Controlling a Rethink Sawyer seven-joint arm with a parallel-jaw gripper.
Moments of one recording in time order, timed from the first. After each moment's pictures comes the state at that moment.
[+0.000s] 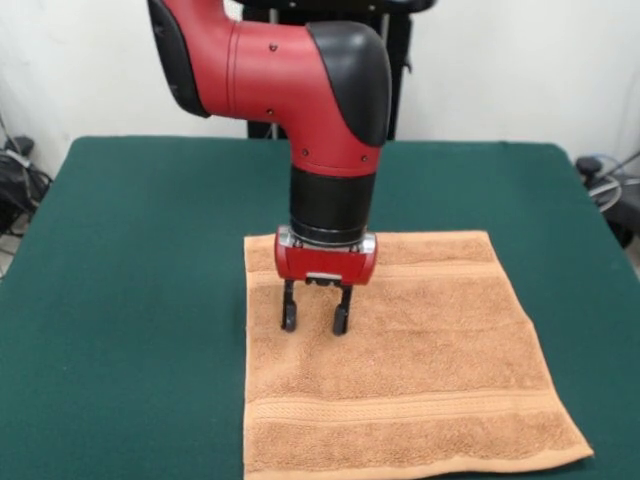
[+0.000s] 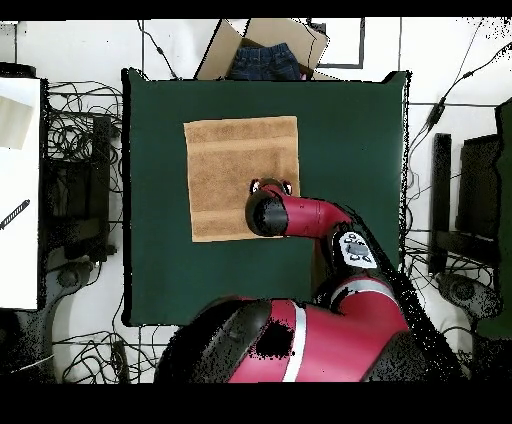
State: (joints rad) arm -0.32 -0.37 0.06 1.59 -0.23 0.07 1.68
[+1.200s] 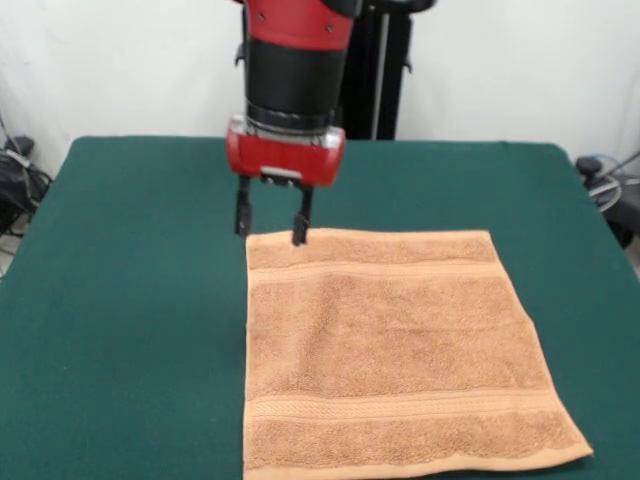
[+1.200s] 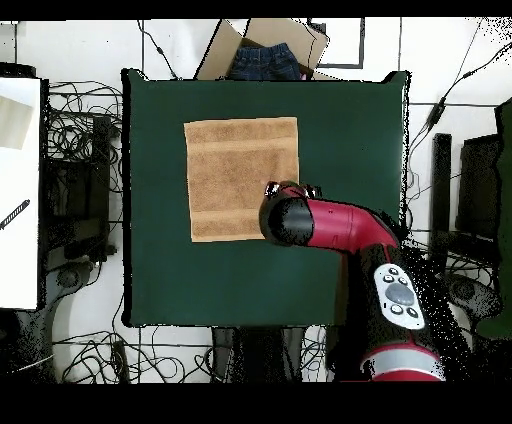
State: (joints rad) arm -0.38 -0.66 0.06 1.72 -0.23 0.28 1.68
